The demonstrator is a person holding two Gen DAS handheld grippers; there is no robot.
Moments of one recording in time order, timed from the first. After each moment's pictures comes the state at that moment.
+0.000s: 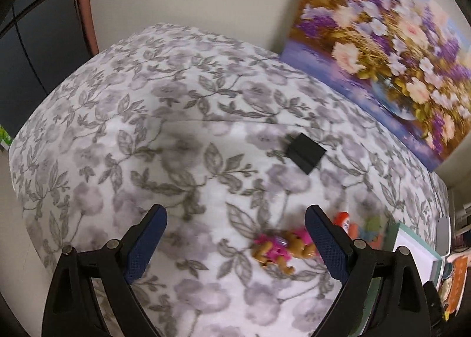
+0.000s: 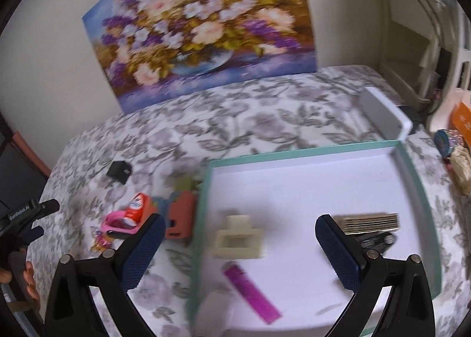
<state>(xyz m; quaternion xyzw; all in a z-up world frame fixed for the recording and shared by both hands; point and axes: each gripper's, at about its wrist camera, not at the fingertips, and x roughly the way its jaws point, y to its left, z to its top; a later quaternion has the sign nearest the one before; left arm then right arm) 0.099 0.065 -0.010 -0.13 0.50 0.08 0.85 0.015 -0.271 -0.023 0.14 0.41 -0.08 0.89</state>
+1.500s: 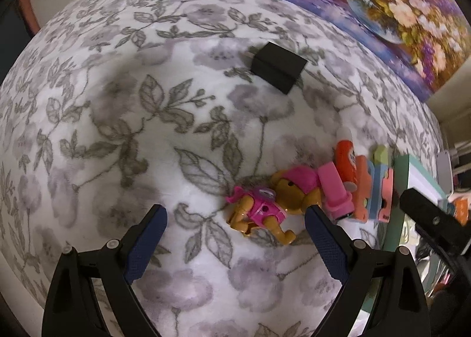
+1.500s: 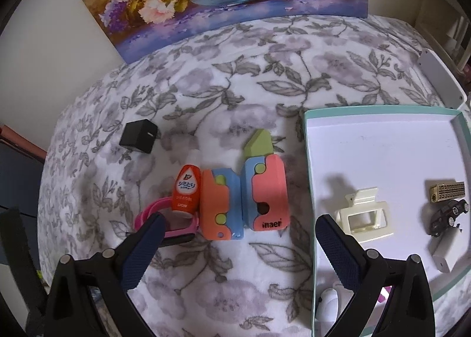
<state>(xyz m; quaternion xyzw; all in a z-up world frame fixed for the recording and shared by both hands) 0.116 0.025 -0.085 -0.08 0.61 -0.04 0.79 0.099 -0.184 -0.058 0.18 0.54 -0.08 0.82</state>
